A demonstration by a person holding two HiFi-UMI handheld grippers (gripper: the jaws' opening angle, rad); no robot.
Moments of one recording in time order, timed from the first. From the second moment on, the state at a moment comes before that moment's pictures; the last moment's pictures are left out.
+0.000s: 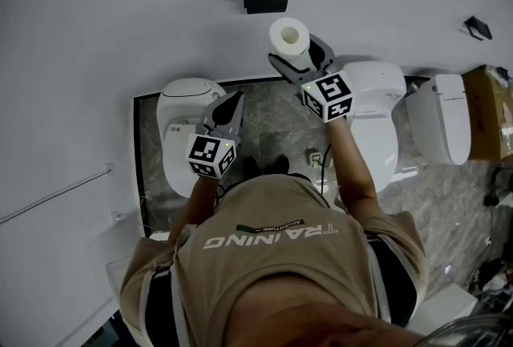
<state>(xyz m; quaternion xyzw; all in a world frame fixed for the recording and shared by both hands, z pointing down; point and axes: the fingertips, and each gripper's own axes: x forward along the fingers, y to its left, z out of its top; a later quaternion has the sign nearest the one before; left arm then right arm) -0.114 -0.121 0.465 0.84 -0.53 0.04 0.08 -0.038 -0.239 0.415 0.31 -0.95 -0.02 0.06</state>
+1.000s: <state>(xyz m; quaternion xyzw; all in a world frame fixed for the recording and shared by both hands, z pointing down) -0.167 -0.160 0.465 0.84 -0.53 0.03 0.10 -0.139 -0.483 0.417 0.40 -0.91 -0.01 0.12</state>
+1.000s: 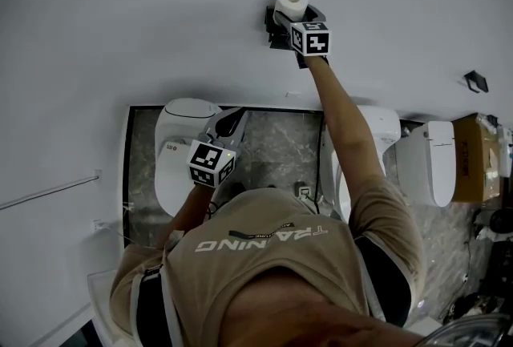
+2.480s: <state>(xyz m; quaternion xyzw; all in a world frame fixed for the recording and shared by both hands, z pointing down) -0.120 -0.126 0.498 0.88 -0.46 0.03 0.12 -0.028 -0.184 0.477 0.33 -0.94 0.06 0.00</state>
